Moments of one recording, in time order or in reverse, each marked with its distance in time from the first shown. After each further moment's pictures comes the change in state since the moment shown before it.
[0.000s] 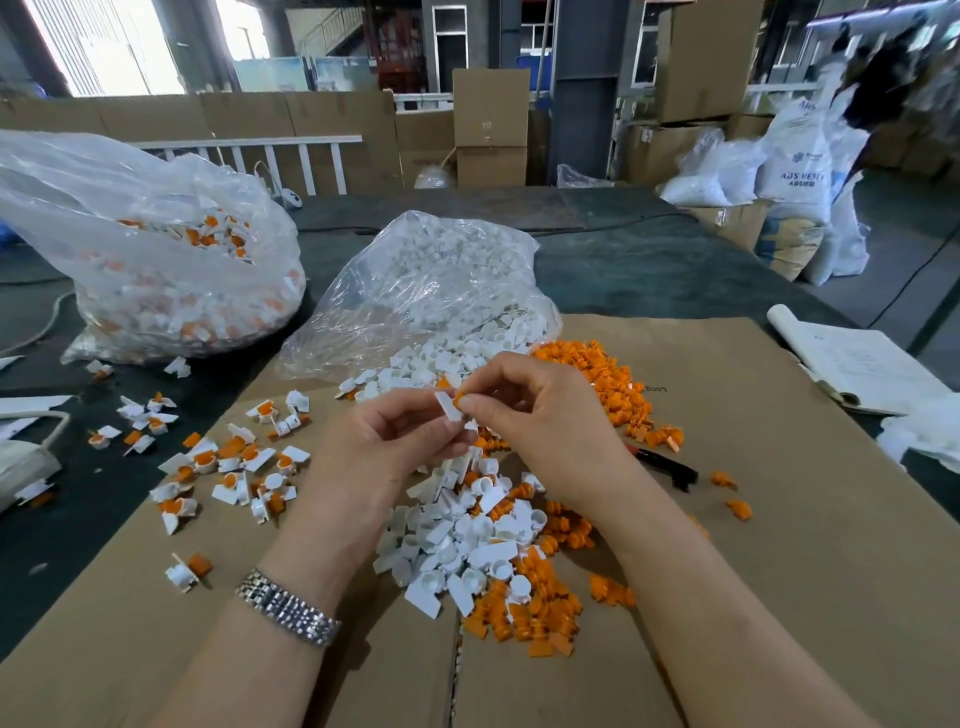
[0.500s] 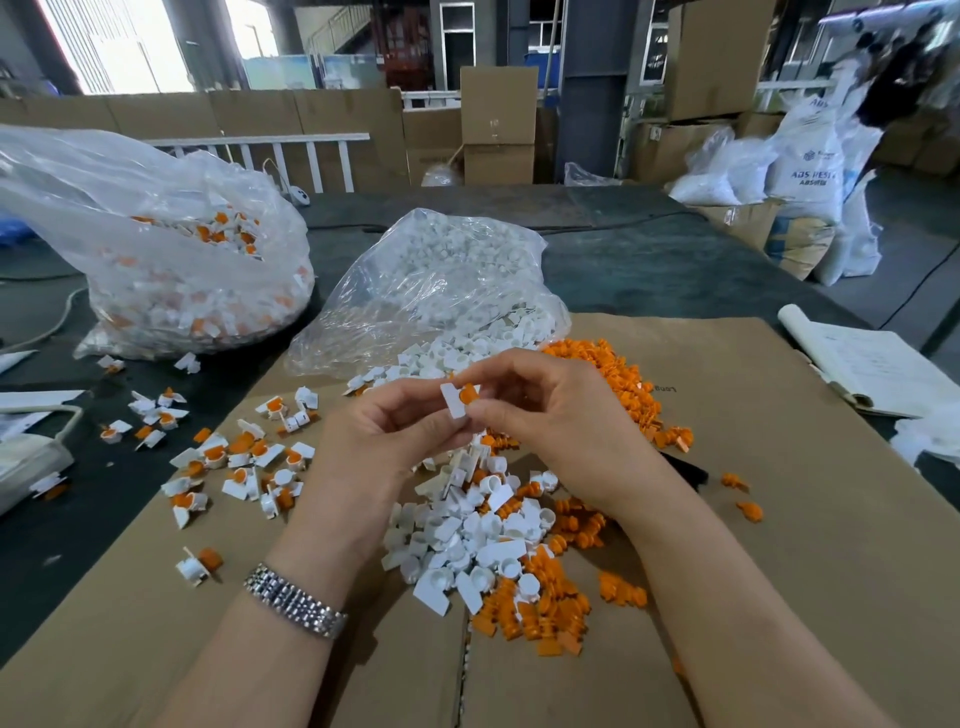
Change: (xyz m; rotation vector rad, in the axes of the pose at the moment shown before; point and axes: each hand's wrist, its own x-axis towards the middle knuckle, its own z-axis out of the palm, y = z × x) left_hand 0.002 -0.002 -0.004 -0.012 -0.010 0.074; right_hand -0.002 -0.004 -0.007 0.116 -0.099 -0.031
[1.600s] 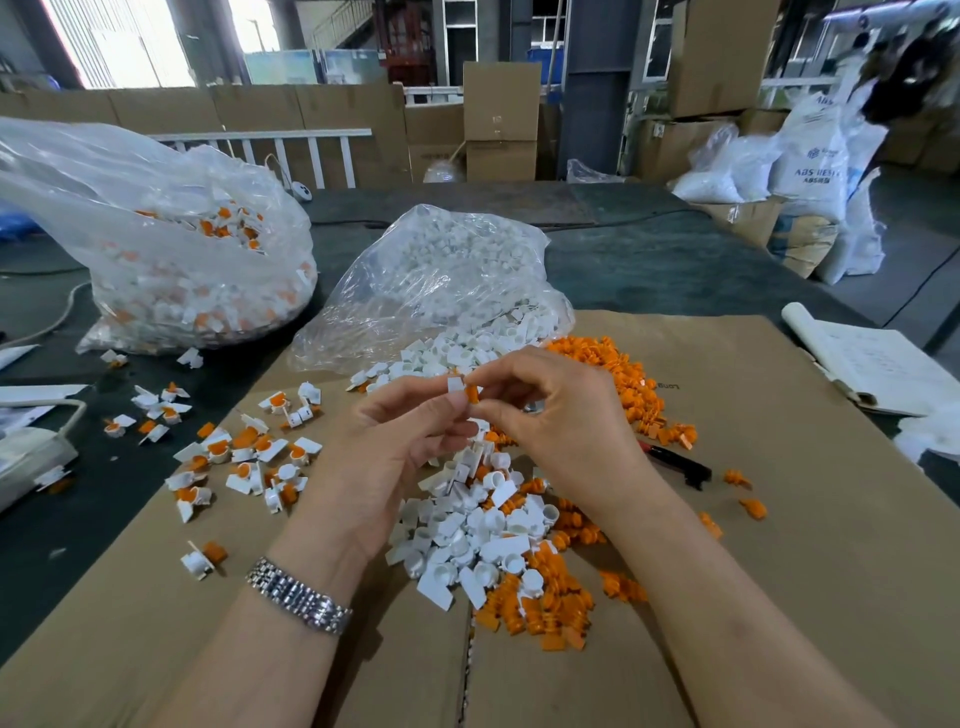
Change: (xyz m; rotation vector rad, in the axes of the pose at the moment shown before) left_hand 0.003 0.001 0.002 -0.207 0.028 -0.135; right_hand 0.001 0.008 0.011 -0.336 0.197 -0.200
